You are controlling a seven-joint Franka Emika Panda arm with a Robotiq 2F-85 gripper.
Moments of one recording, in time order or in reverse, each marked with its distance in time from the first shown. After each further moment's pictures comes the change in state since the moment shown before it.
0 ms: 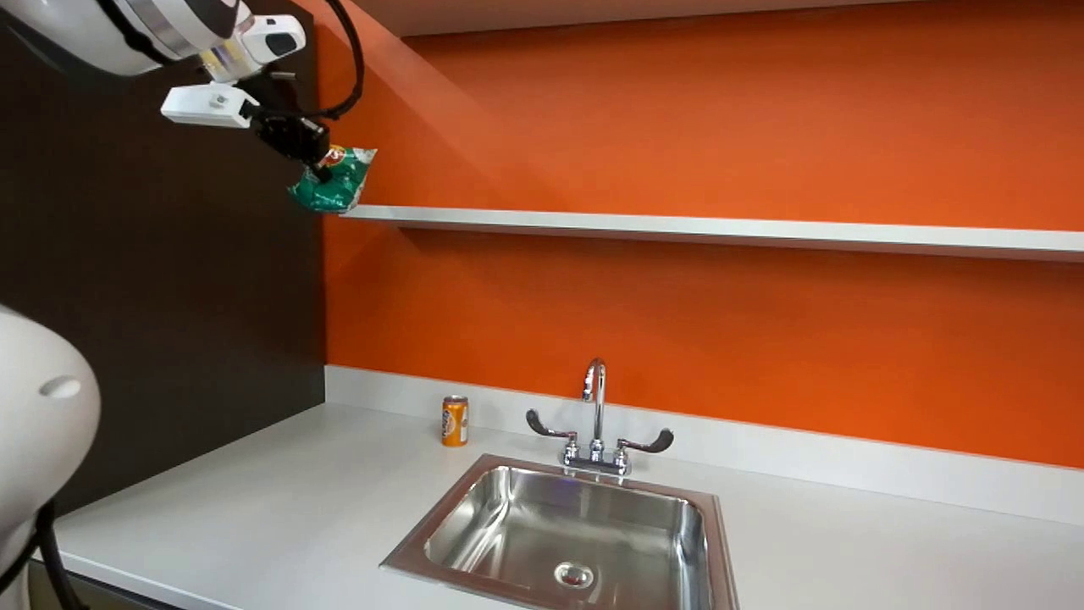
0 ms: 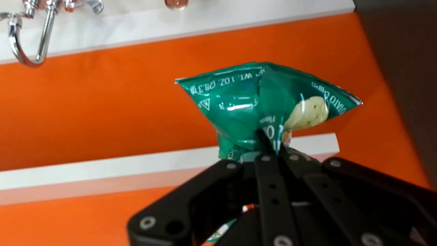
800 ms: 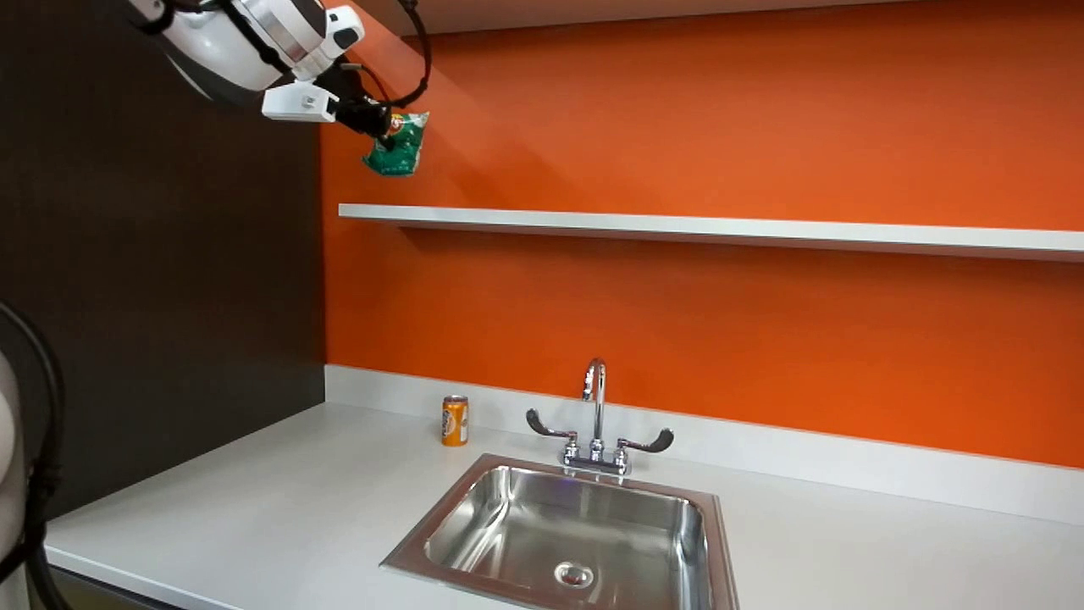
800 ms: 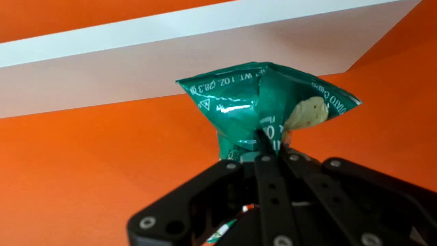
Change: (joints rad) arm -0.290 0.308 0.166 0.359 -0.349 0.105 0.222
